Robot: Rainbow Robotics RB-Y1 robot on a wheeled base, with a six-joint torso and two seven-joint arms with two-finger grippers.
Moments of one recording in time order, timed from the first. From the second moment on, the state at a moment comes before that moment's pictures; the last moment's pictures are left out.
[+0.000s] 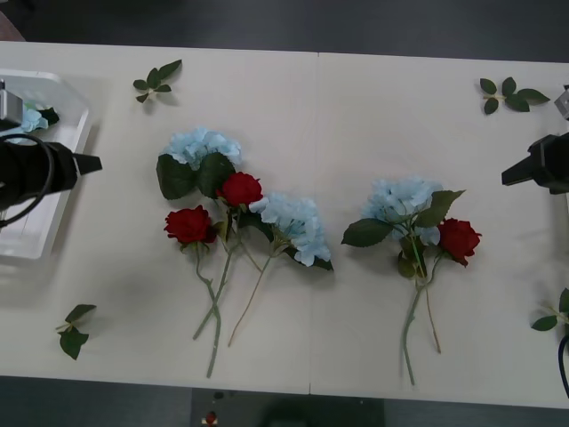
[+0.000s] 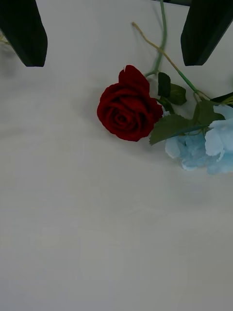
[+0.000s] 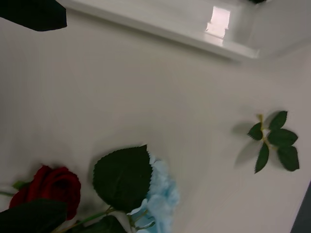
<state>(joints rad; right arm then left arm) -0.47 -0.66 -0.29 -1.69 -0.81 1.83 1.41 -0.12 0.99 -0.01 -2.01 0.85 1.05 -0.95</state>
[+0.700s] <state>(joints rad) -0.23 -0.51 -0.10 -1.96 -0.74 1.74 1.27 -0.04 0.86 -0.33 -2.09 0.64 1.05 -0.89</state>
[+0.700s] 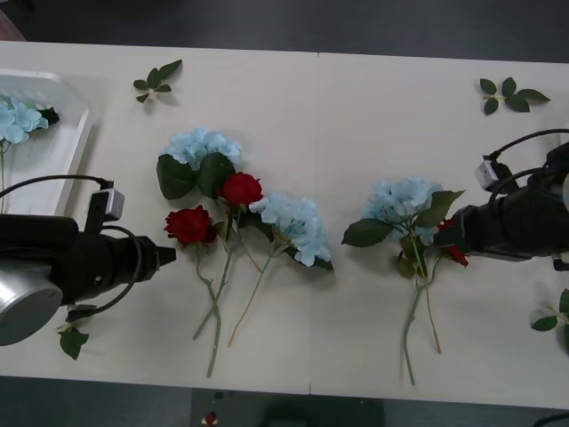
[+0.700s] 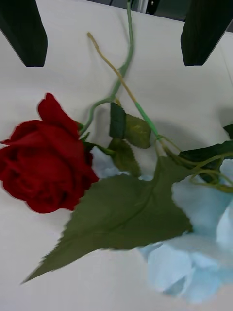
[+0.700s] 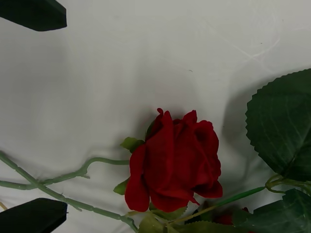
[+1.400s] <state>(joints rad) -0.15 -0.51 0.08 -1.89 -0.70 1.48 1.49 -0.22 0.82 -0.55 -1.93 0.50 1.05 -0.83</state>
